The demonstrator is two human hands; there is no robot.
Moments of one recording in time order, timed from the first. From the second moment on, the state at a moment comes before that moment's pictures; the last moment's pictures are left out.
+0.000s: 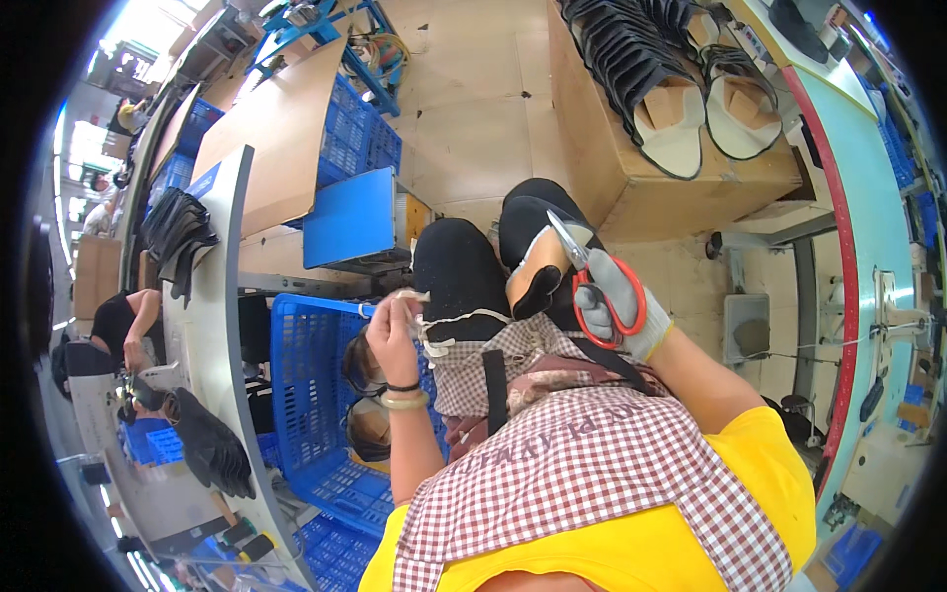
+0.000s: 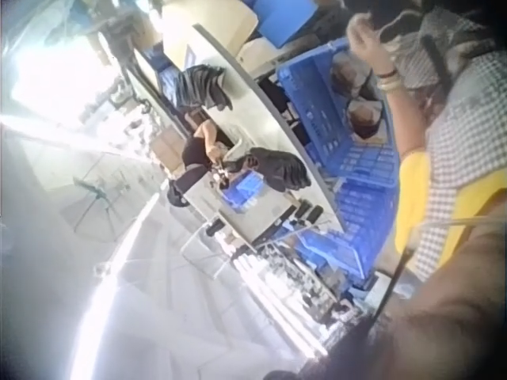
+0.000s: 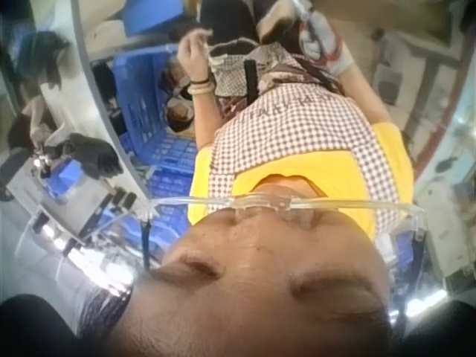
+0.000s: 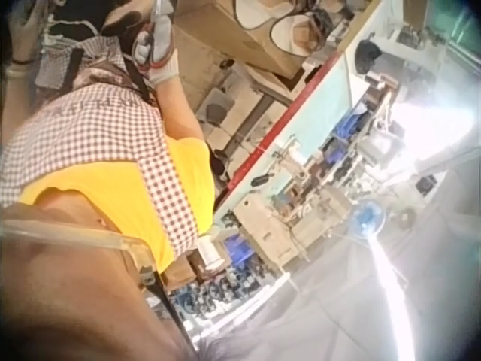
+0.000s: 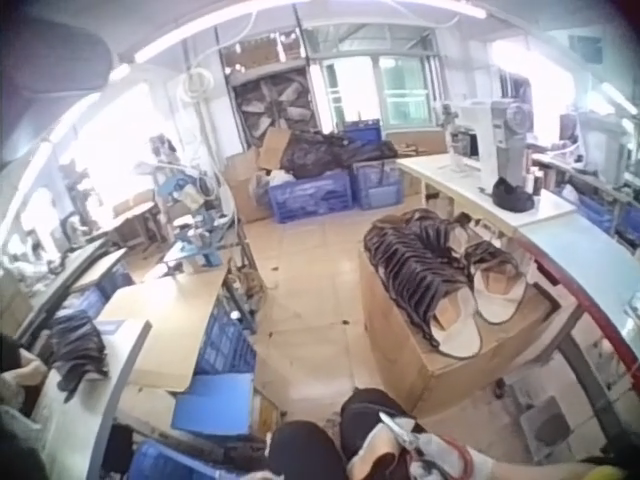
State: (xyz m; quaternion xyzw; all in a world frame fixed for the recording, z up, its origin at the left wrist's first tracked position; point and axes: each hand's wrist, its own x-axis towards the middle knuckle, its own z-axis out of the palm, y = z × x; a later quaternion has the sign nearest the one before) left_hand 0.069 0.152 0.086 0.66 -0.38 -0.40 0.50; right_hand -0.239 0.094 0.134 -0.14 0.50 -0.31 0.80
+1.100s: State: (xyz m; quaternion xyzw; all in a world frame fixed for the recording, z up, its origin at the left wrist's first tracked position) left_hand -0.046 0.066 0.087 0.33 -0.52 -0.68 0.40; right_hand -0.263 0.060 0.072 -0.23 0.22 -0.45 0.84
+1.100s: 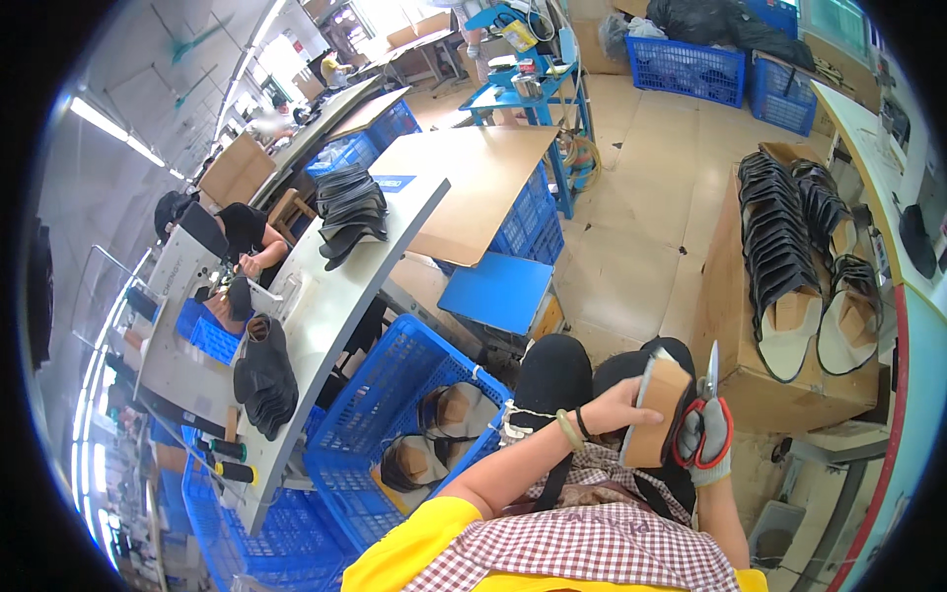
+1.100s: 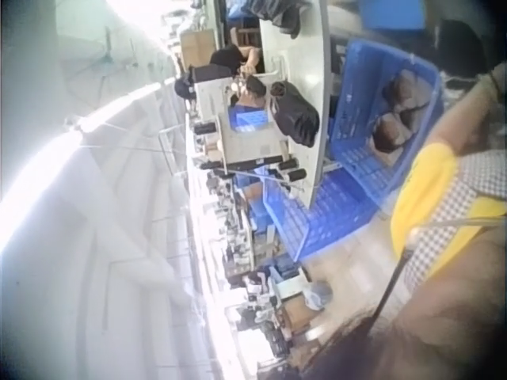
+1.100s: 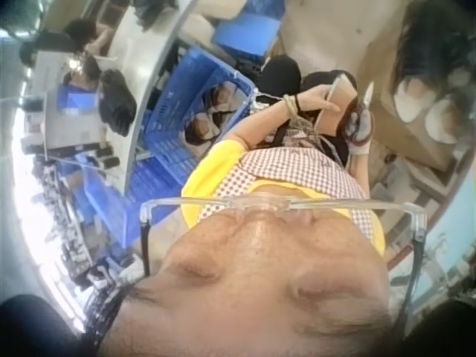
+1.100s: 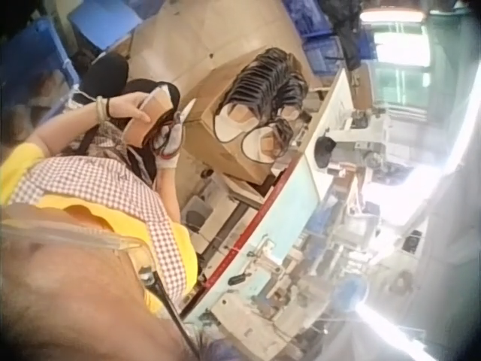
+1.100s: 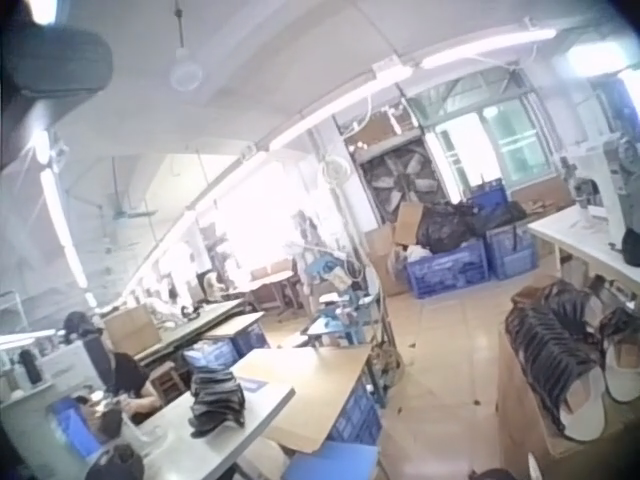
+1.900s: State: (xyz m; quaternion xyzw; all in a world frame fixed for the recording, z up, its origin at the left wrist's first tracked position) left_hand -0.011 0.105 0.140 0.41 -0.42 -0.58 0.56; right_hand -0.247 0.009 0.147 -0.54 0.44 -0.45 0.56
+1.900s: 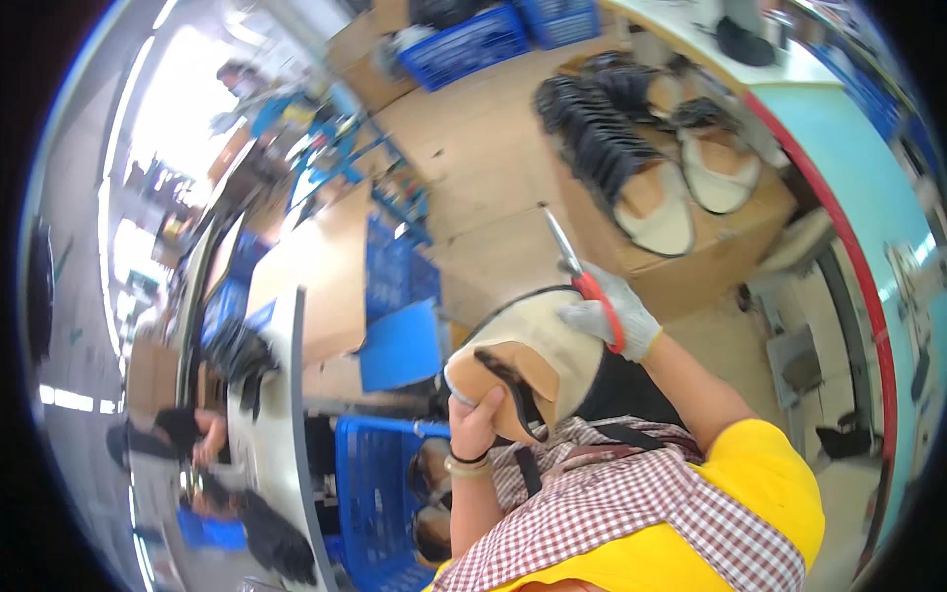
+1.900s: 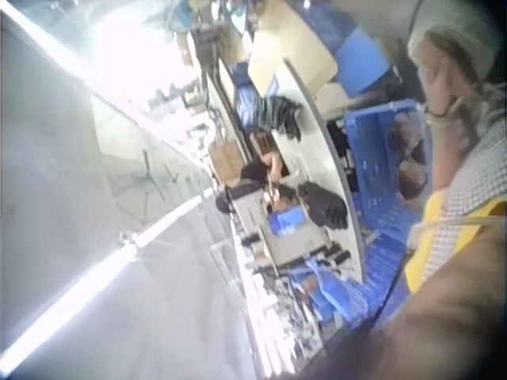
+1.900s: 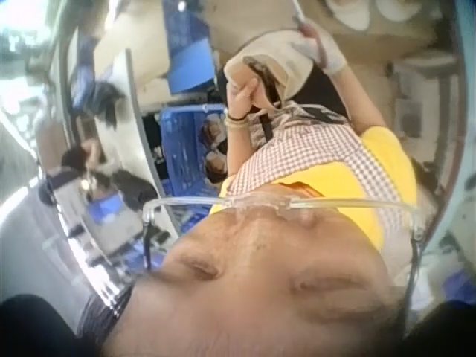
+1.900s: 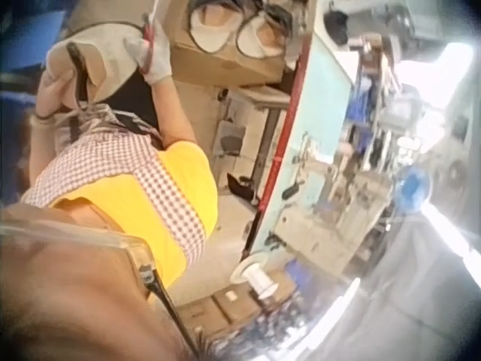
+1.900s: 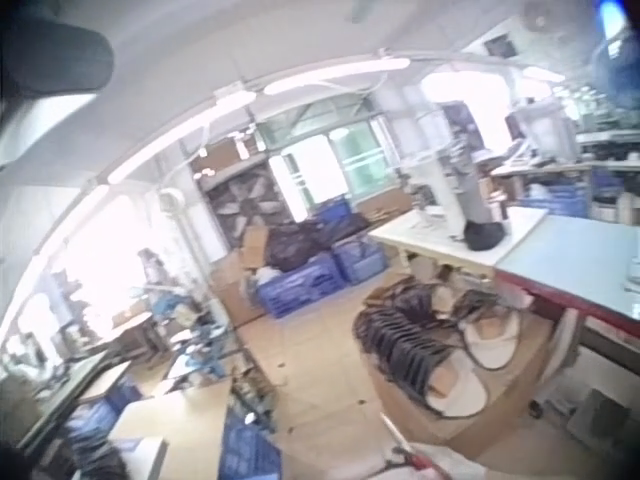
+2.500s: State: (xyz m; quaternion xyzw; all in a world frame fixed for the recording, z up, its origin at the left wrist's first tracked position) left_hand -0.159 -0.048 0.179 0.35 -0.79 -0.21 0.46; right_hand -0.361 0.012 0.076 -0.30 0.72 -0.60 0.20
